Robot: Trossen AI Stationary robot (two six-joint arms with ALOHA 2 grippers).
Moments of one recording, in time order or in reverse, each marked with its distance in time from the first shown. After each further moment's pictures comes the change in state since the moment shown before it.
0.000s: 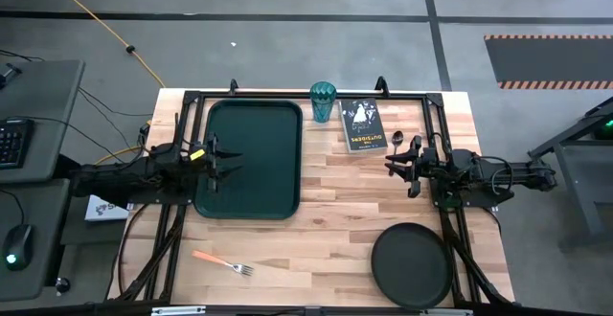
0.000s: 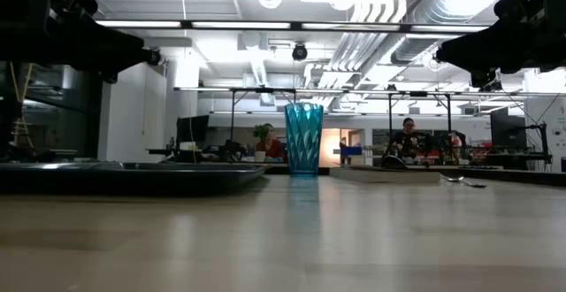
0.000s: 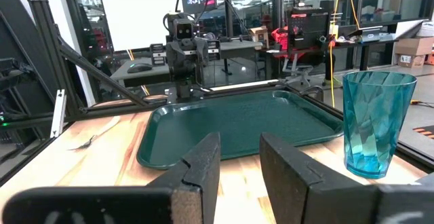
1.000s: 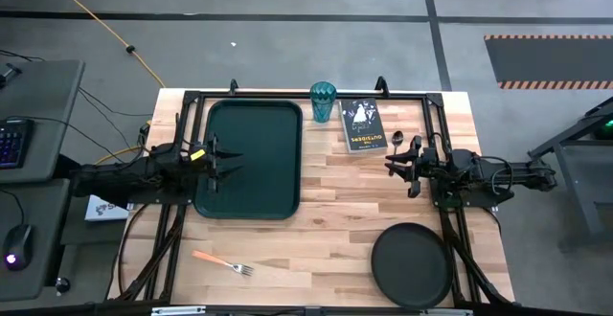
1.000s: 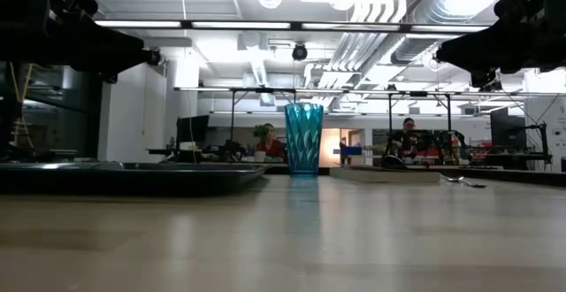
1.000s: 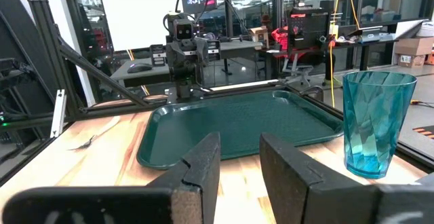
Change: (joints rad) left arm 0.000 0.000 0.000 -0.008 0.002 0.013; right arm 0.000 0.000 0.000 0.000 0.000 0.000
